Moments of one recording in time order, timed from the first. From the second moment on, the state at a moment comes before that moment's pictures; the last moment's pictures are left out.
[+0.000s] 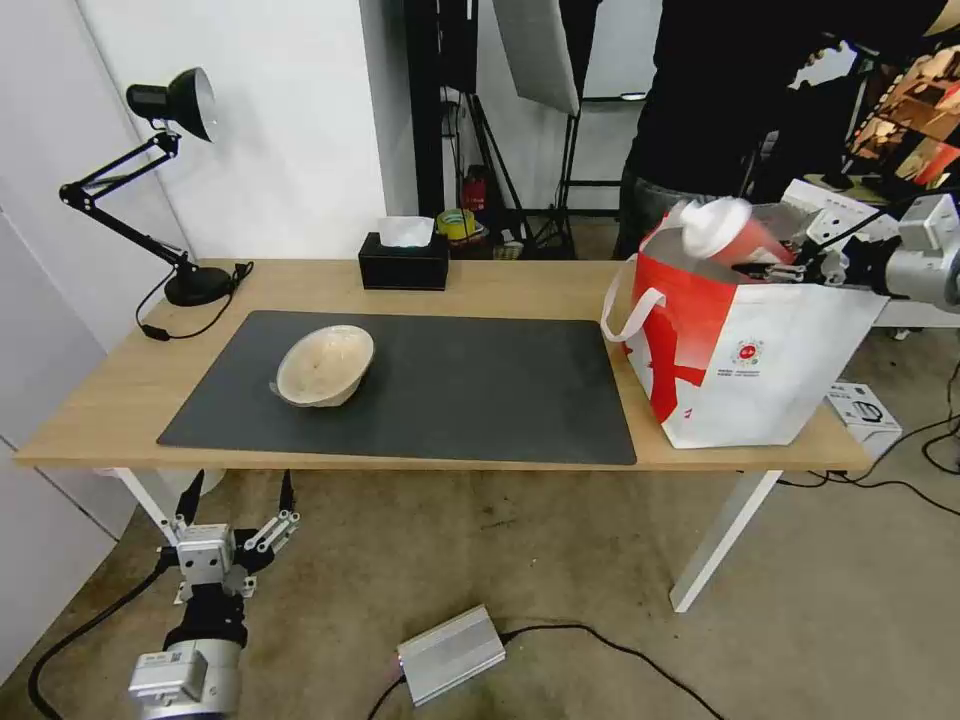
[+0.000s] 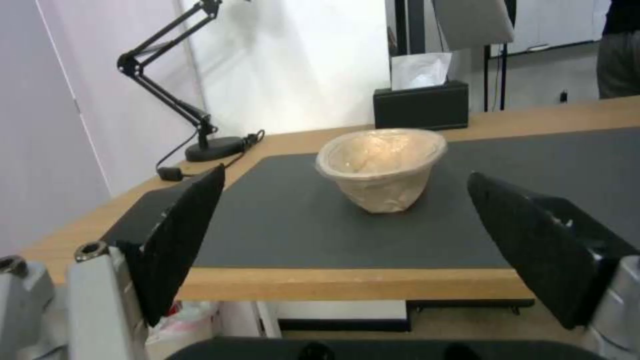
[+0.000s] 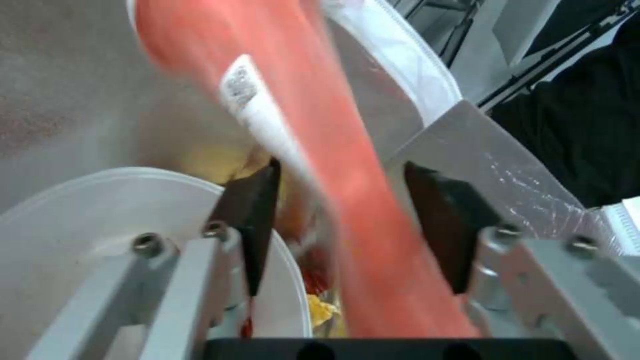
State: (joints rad) left arm 1.80 -1.57 -0.72 -2.27 0.02 -0.12 0.01; right arm -0.10 0.41 -0.21 1.36 0.51 -0.21 -0.70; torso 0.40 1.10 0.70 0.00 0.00
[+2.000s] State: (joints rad) left arm 1.81 -1.58 -0.73 -2.28 0.03 -0.13 0.01; right arm -0.46 0.36 0.17 1.93 0.87 -0.07 0.22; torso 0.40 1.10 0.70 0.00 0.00
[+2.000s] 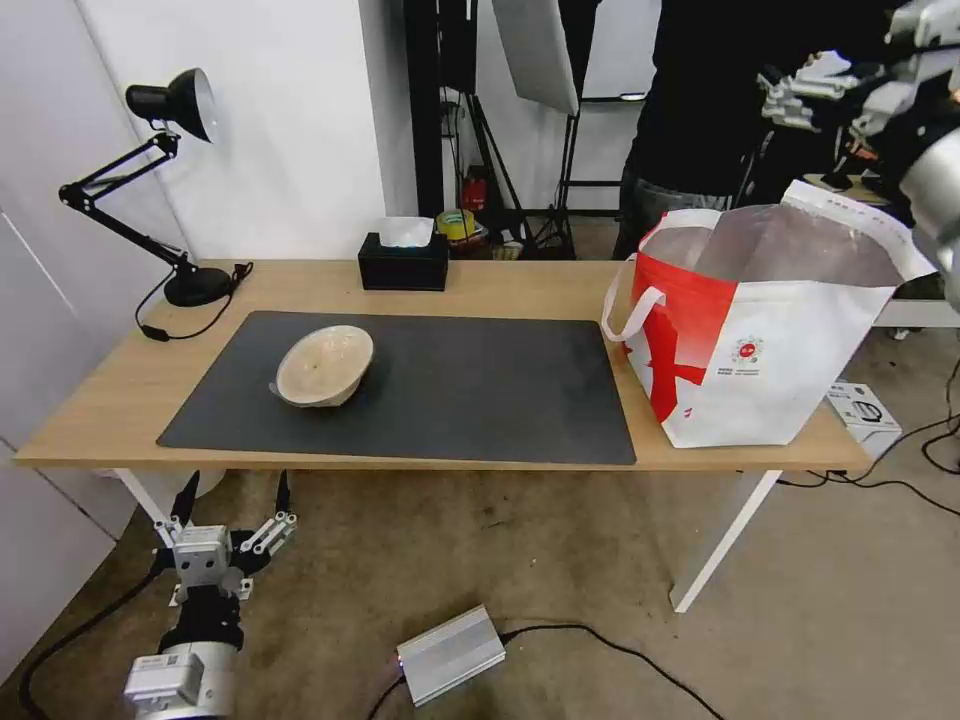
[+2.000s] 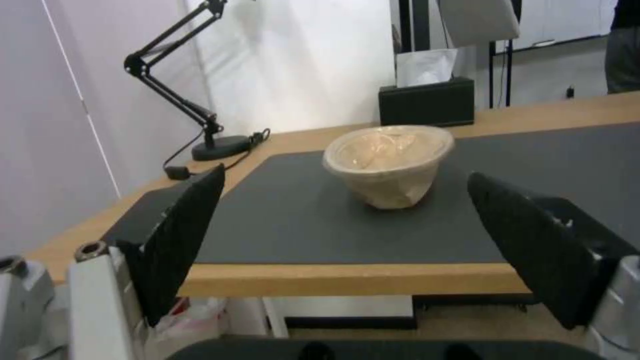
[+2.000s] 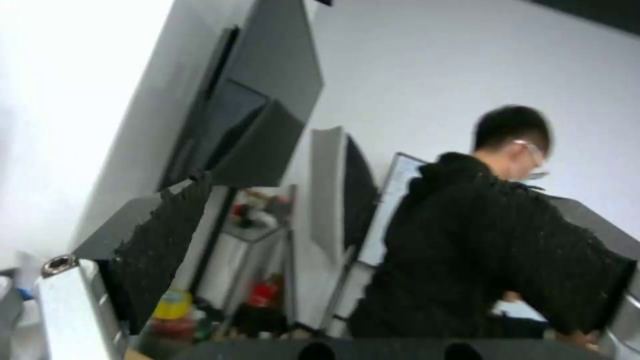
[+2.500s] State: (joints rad) left arm 1.82 -1.59 -0.76 -2.27 0.03 -0.14 0.01; right arm -1.07 0.49 0.58 2.09 0.67 0.06 0.30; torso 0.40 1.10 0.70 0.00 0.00
